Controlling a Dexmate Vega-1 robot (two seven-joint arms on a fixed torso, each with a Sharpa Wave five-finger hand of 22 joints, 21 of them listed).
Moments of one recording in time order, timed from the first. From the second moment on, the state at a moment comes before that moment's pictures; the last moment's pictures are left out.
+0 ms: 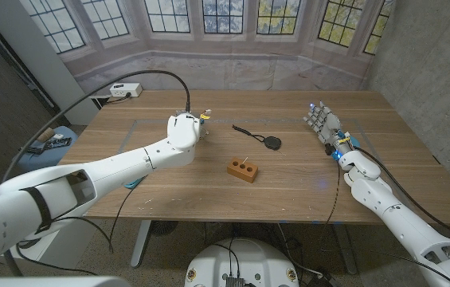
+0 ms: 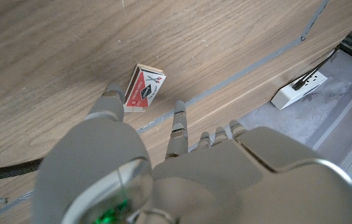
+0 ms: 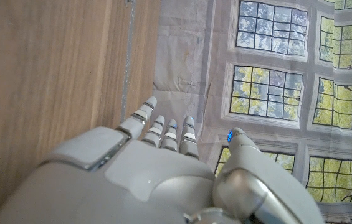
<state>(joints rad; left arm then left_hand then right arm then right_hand) 0.31 0.63 1.16 -1.67 0.86 1.00 -0.53 0.80 0.06 0.39 -0.15 0.20 0.40 0.21 0.20 0.19 -0.17 0.21 0.19 0.18 -0.18 0.21 0.17 0.17 -0.18 0.20 0.19 0.17 -0.86 -0.49 -0.28 -1.17 0.84 0.34 0.25 0.30 0.13 0.31 0.01 0.20 0.17 0.01 0.20 0.18 0.04 -0.01 0.19 0.19 0.01 -0.03 0.20 0.20 0.22 -0.04 0.19 0.17</state>
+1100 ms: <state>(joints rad) 0.33 0.61 1.14 -1.63 0.83 0.96 -0.45 0.82 0.06 0.39 -0.15 0.20 0.49 0.19 0.21 0.19 -0.14 0.21 0.20 0.18 -0.18 0.21 0.18 0.17 -0.15 0.20 0.20 0.17 -0.84 -0.49 -0.28 -1.16 0.83 0.33 0.24 0.29 0.14 0.32 0.00 0.20 0.17 0.01 0.20 0.18 0.04 -0.01 0.19 0.19 0.01 -0.03 0.20 0.20 0.22 -0.04 0.19 0.17</state>
